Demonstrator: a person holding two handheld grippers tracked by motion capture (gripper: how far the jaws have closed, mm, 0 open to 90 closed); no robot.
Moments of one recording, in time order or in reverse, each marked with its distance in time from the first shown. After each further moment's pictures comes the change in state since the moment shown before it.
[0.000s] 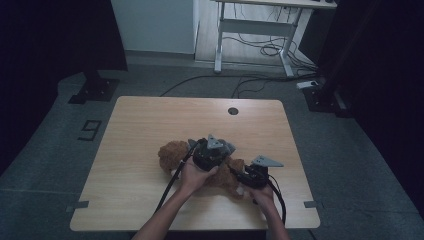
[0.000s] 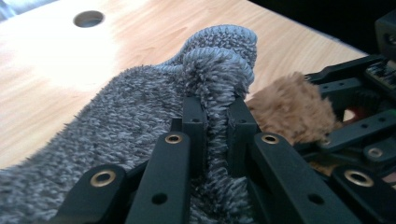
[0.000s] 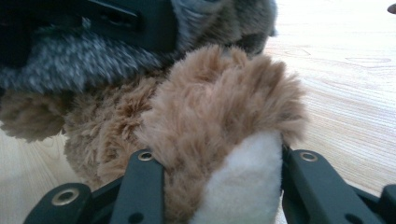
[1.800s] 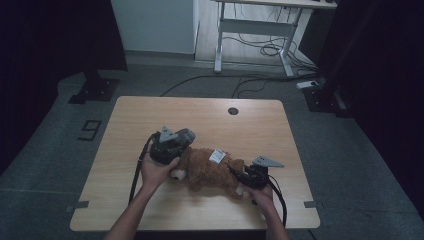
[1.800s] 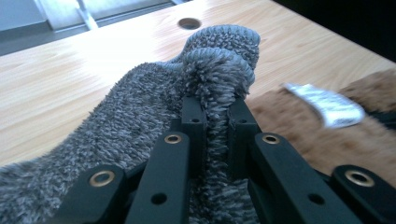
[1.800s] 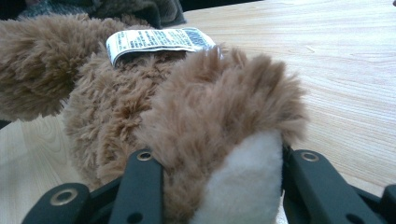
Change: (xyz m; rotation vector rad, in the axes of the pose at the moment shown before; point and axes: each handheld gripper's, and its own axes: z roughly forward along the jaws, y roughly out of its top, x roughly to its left) left arm 0.067 -0.030 -0.073 -0.078 0.109 -0.119; right arm -0.002 -0.003 0.001 -0.018 0.021 0.035
